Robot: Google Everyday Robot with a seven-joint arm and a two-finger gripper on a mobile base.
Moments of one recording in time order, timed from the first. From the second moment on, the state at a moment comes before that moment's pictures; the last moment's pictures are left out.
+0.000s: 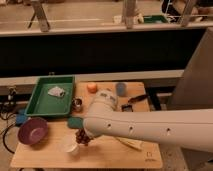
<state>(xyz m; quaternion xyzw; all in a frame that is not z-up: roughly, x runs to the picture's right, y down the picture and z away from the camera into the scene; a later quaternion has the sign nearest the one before) -0.077 0.184 0.631 -0.22 -0.16 -0.14 0.95</state>
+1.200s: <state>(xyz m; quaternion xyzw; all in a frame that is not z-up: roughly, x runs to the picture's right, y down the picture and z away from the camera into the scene) -0.022 0.150 0.627 -0.21 -0.17 -0.08 0.96</state>
